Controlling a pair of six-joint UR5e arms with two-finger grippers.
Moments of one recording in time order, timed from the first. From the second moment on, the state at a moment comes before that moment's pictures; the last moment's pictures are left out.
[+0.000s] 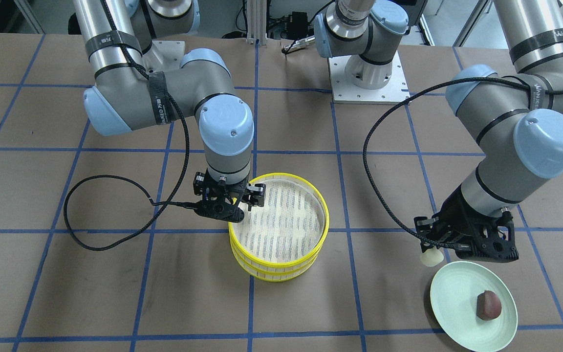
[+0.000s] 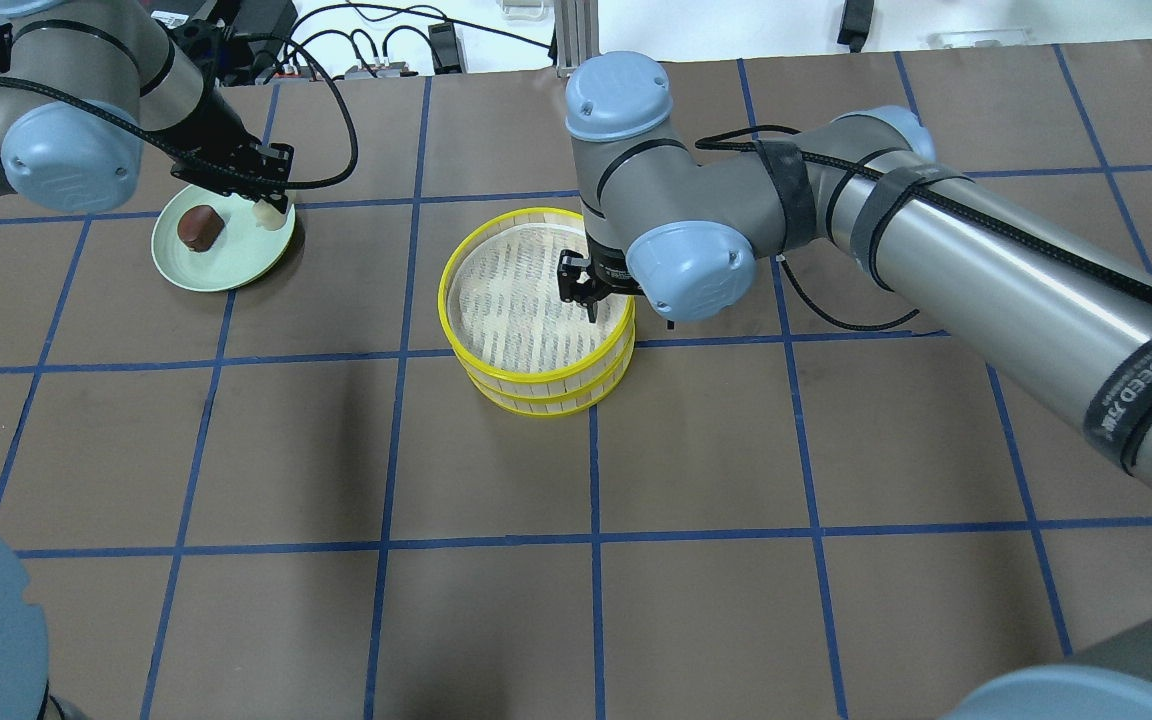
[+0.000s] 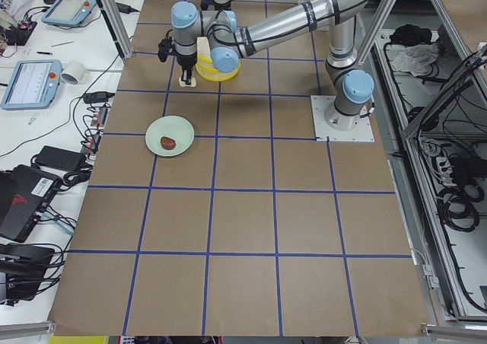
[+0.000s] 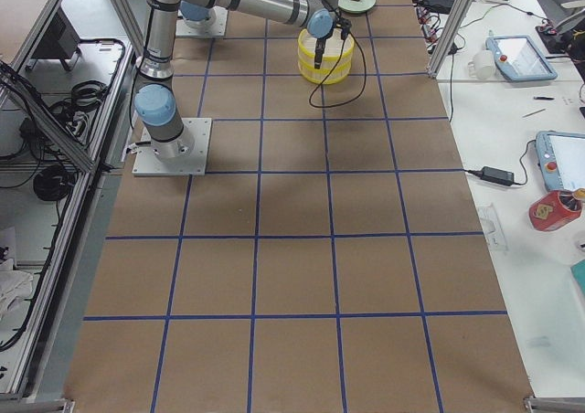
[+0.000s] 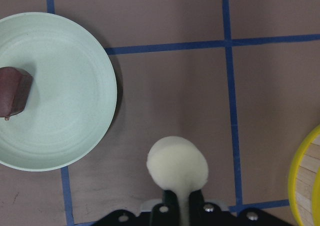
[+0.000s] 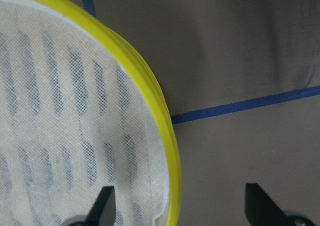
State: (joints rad) left arm -1.38 -1.91 -1.57 -1.13 1.47 0.26; right arm 1.91 -1.15 1.61 -1.97 -1.61 0.53
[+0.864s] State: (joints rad) left arm -1.47 -1.88 -1.58 -1.13 1.47 0.15; right arm 1.91 -1.15 1.60 -1.97 -1.59 0.52
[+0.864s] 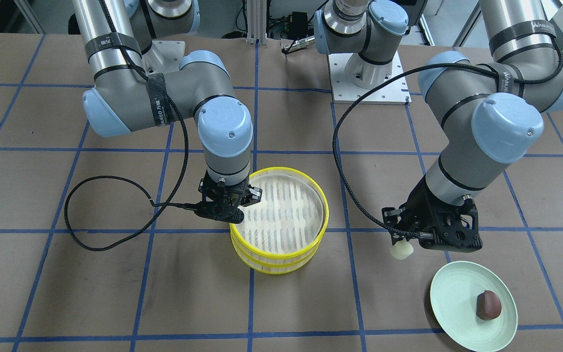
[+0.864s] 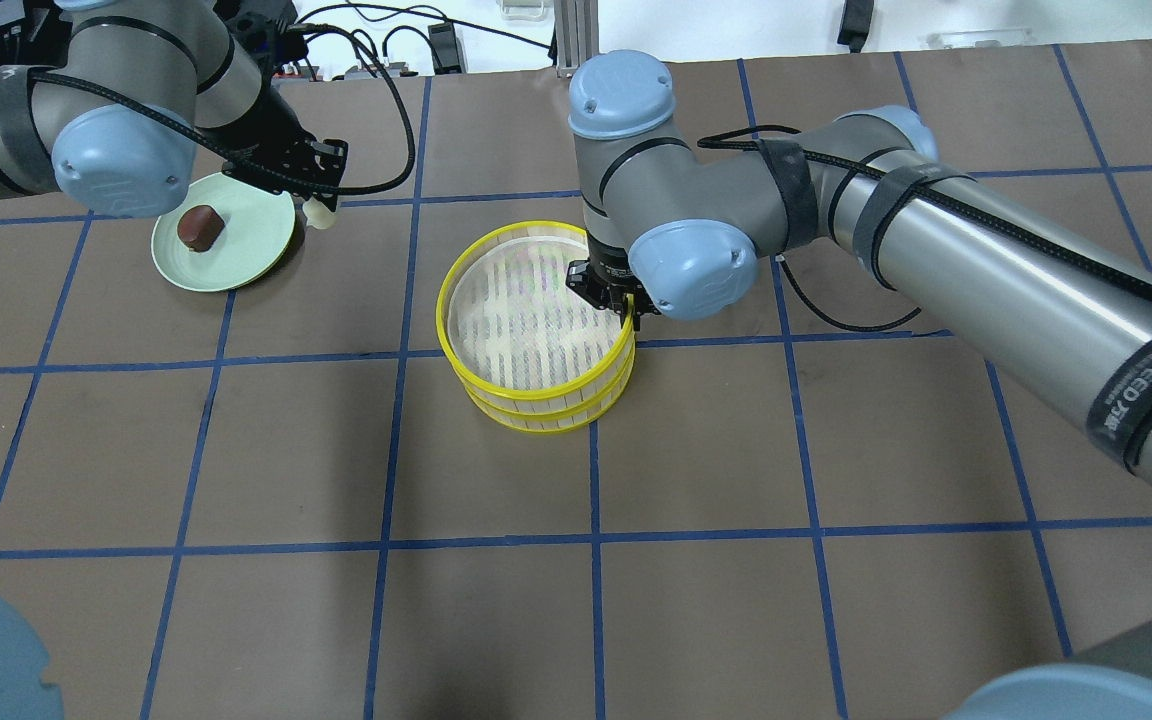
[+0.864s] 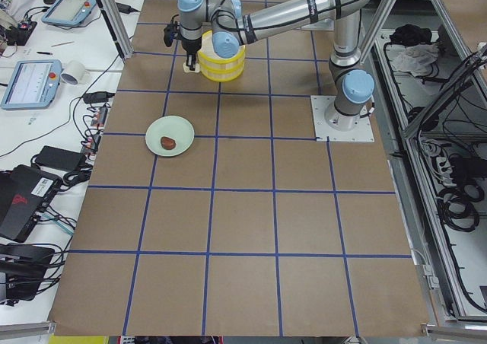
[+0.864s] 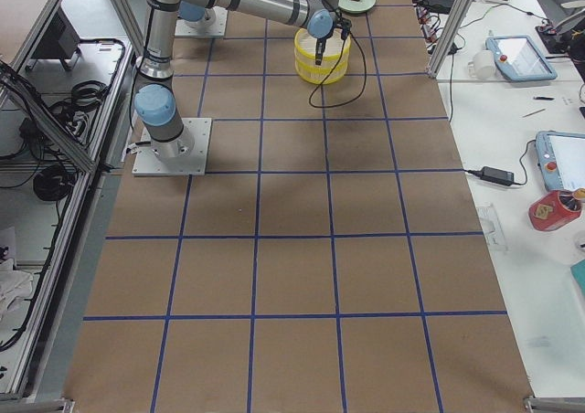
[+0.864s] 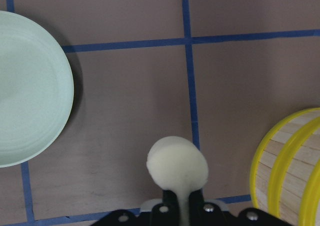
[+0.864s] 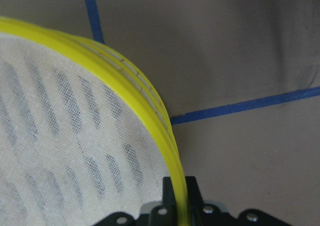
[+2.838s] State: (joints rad) left arm -1.78 -1.90 -1.69 -1.11 1.36 -0.19; right arm 1.55 -1.43 1.60 -1.65 -1.58 0.21
